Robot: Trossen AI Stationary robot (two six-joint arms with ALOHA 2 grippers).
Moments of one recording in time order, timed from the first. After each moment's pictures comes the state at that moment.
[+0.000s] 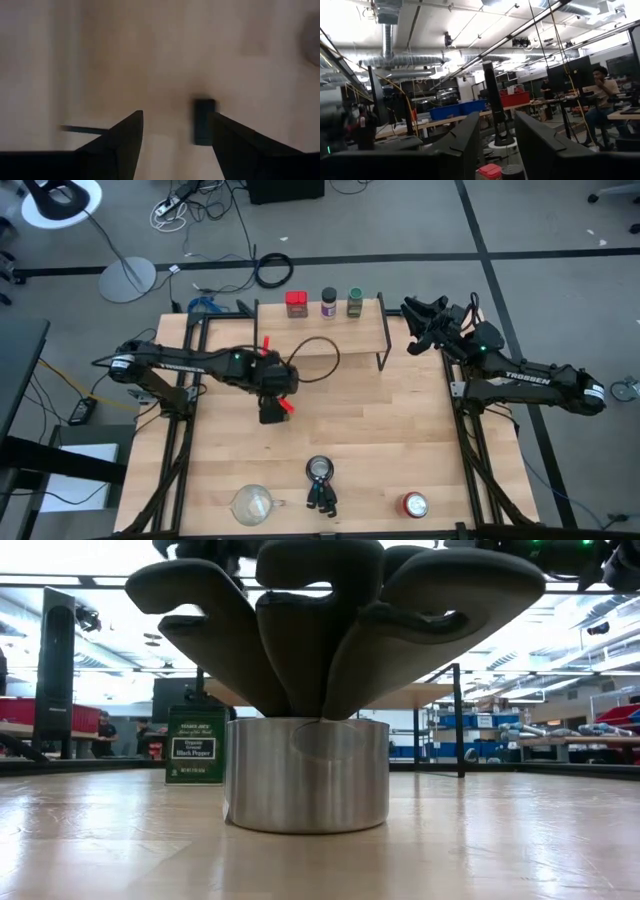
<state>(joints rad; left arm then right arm) -0.07 1.53 1.44 -1.14 -0.26 -0.11 -0.41 0.72 0.44 0.74 0.16 0.12</state>
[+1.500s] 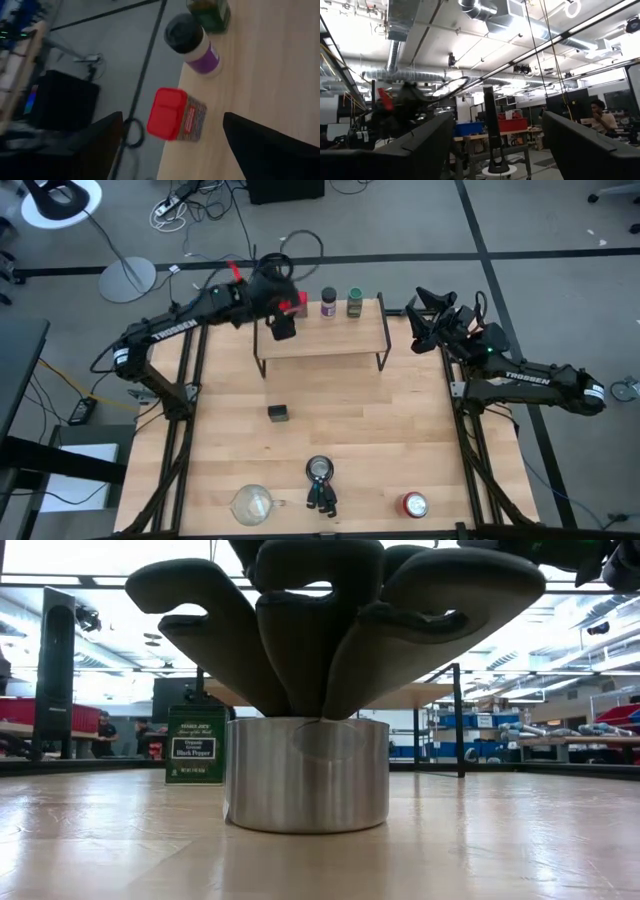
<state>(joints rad) 0.40 1.55 1.68 -0.84 -0.40 0.44 -0.41 0.72 0.44 0.88 0.15 0.01</state>
